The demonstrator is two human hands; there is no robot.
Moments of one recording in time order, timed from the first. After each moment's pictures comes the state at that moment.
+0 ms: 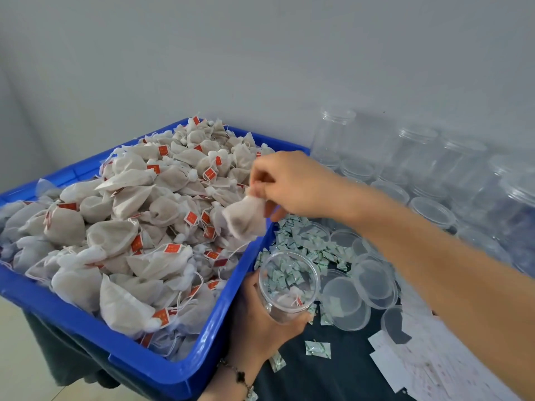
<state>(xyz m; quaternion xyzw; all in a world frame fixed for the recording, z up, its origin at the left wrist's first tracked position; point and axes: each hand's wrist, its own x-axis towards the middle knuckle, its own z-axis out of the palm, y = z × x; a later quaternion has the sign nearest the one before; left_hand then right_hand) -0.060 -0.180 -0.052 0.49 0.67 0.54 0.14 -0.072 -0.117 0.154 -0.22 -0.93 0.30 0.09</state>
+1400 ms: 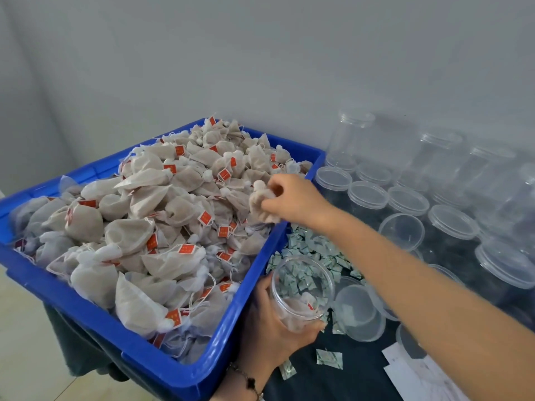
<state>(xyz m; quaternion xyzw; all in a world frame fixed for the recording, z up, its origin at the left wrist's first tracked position) -0.087 -0.213 -0.078 0.41 0.71 0.57 0.10 -0.102 -0.081 0.098 -0.28 -0.92 0.26 0.13</state>
